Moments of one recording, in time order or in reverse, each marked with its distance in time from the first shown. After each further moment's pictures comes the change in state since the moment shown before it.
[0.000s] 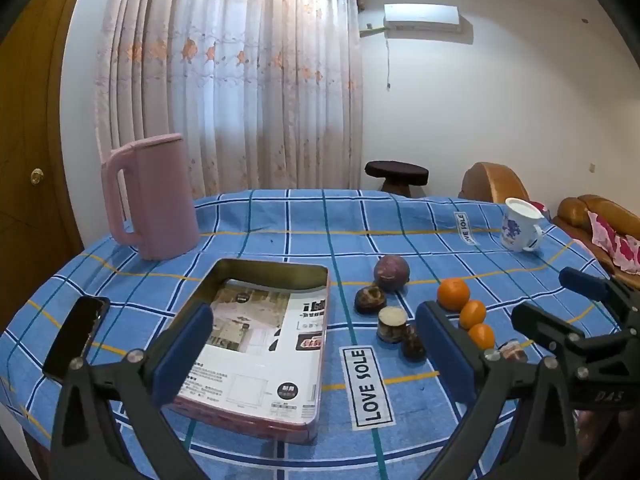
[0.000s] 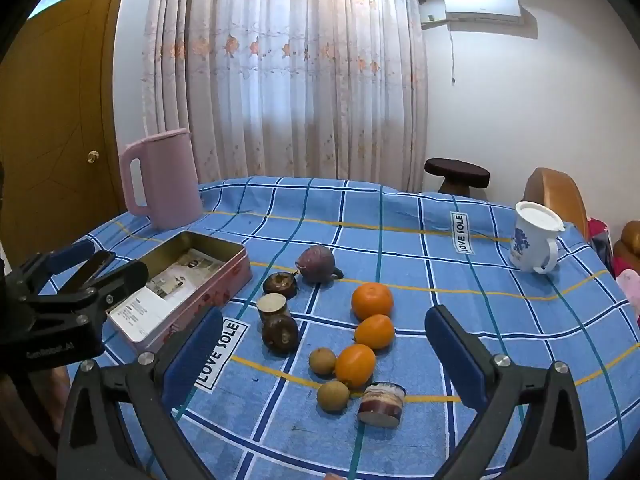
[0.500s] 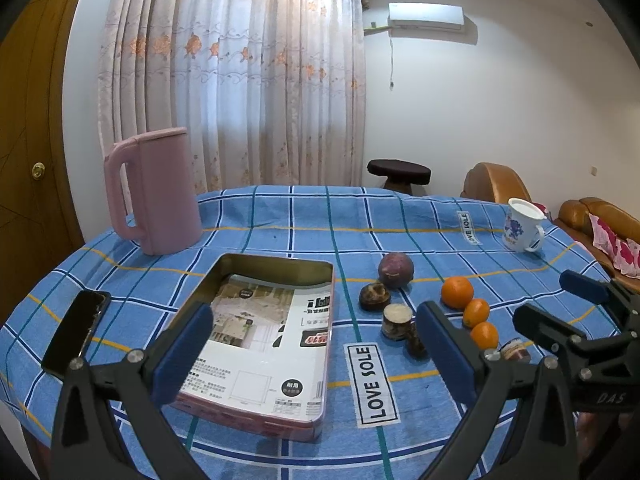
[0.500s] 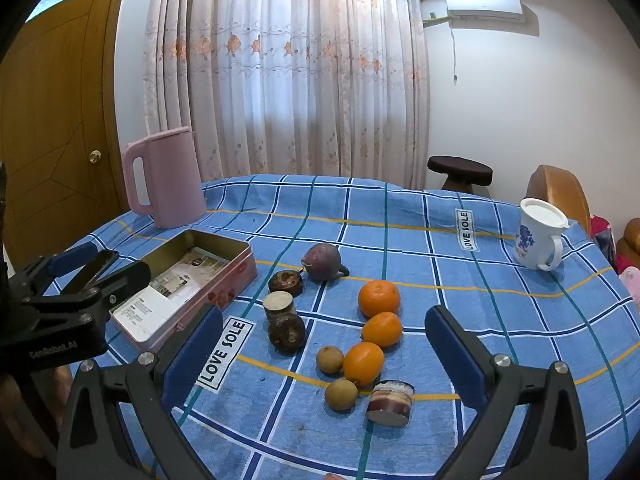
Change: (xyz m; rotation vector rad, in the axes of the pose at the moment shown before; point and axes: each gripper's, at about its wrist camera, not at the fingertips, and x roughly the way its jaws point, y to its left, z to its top) left arm 0.001 0.006 -0.002 -0.011 0.006 0.001; right arm -0.005 0.007 0.000 0.001 0.001 0.004
